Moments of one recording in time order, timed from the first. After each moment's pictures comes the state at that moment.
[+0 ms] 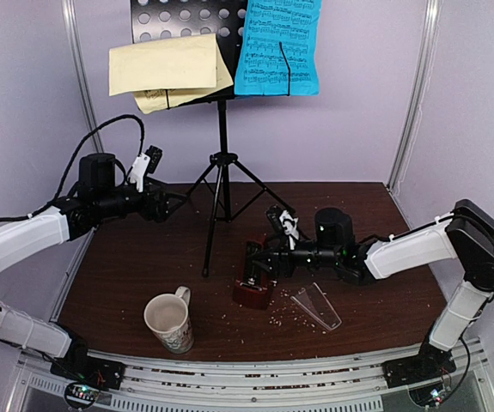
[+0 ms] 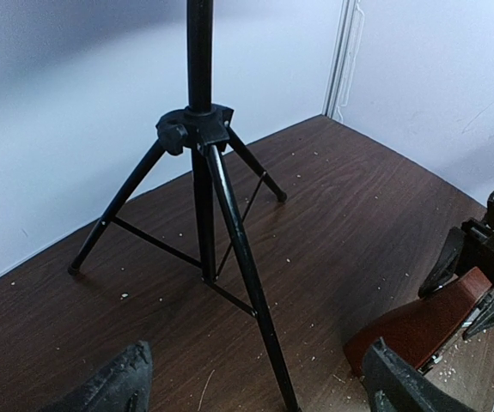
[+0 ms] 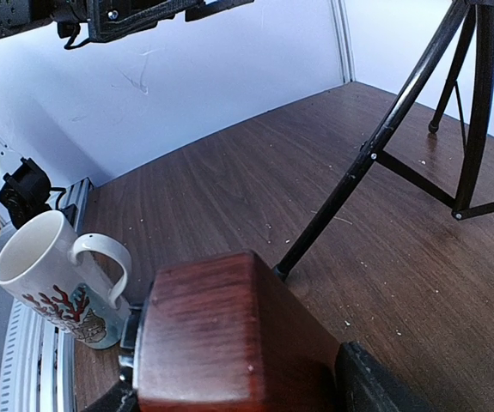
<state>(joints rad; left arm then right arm) -0.41 1.26 0.94 -0.02 0.40 0.06 0.81 1.69 0.79 0.64 -0.42 0.15</state>
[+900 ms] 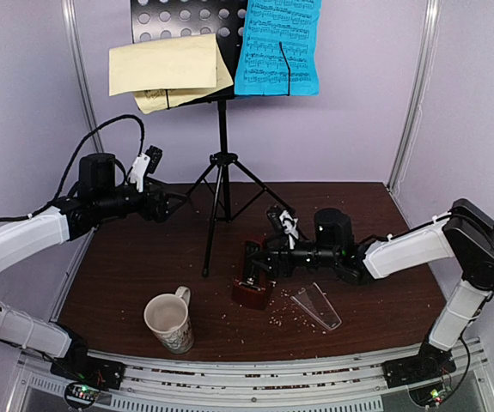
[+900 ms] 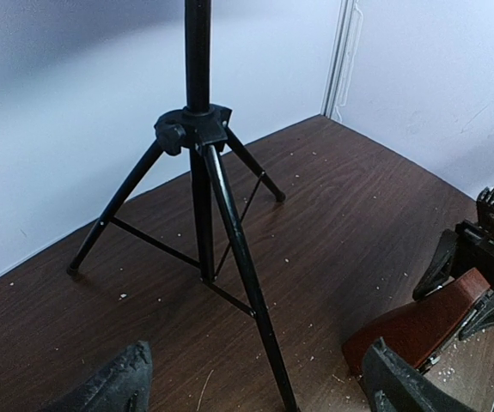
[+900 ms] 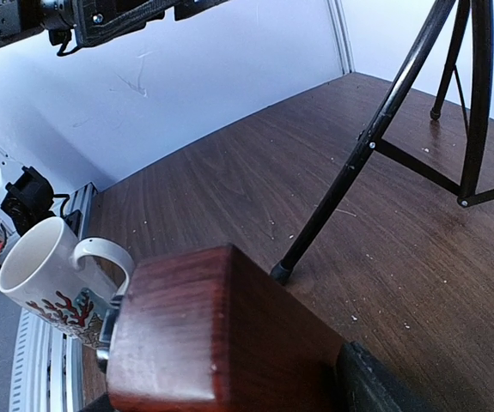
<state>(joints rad) -0.41 1.26 0.94 -0.02 0.40 0.06 0.80 1.70 0.79 0.64 -0.42 0.19</state>
